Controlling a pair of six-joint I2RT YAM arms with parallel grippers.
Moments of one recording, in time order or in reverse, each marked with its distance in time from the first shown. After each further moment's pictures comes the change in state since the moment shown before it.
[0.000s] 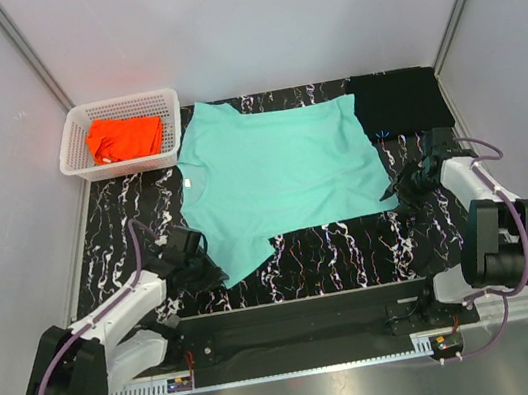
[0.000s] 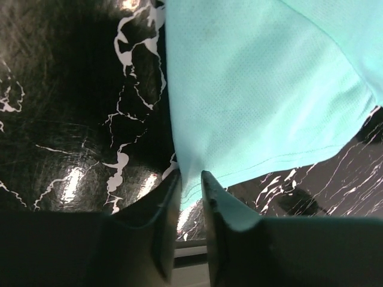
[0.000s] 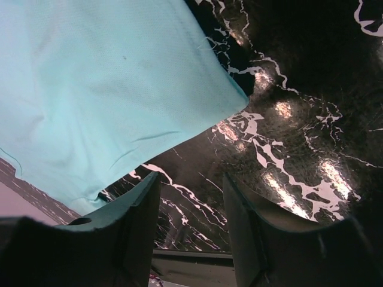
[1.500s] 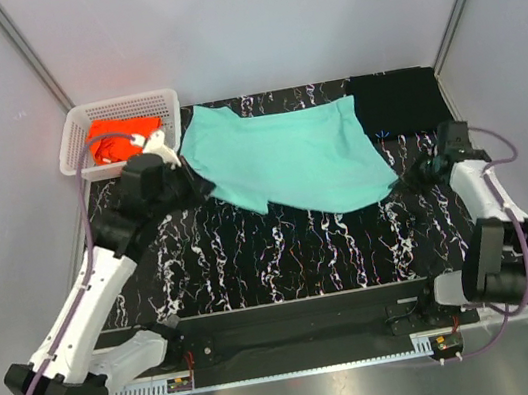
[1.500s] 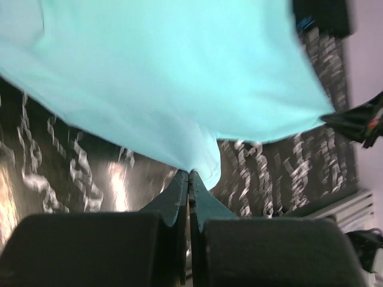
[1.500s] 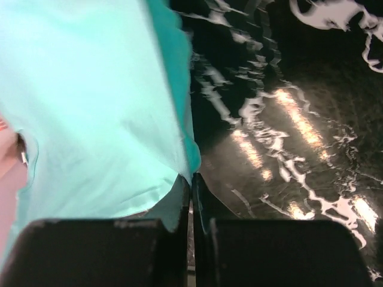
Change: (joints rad) left arm 0.013 -0.011 0.636 -0.126 0.003 0.448; right arm -0.059 -0.035 -0.029 0.106 -0.056 0.039
